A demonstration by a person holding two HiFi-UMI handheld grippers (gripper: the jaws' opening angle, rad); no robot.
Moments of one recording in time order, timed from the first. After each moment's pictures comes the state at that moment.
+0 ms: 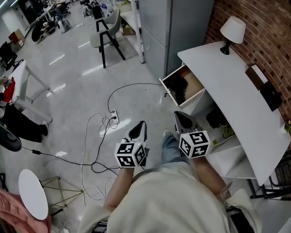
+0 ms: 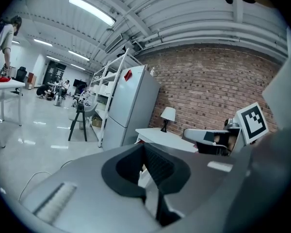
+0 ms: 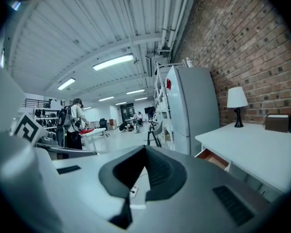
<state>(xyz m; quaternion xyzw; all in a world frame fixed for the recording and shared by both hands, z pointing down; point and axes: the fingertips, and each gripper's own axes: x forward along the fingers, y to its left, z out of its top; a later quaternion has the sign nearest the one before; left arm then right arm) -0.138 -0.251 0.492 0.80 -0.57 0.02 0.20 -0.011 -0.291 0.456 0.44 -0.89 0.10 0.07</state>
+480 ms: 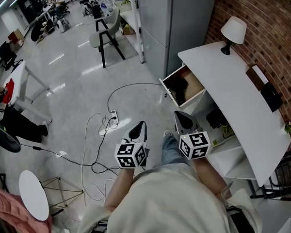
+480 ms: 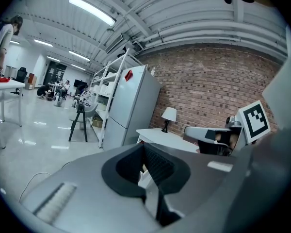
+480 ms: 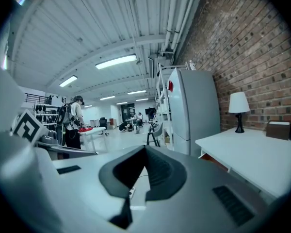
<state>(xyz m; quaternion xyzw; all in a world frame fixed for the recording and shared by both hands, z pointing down) -0.141 -0.260 0.492 0.79 -0.57 0.02 0.20 -0.015 -0.298 0.448 0.44 -0.89 0.08 0.07</state>
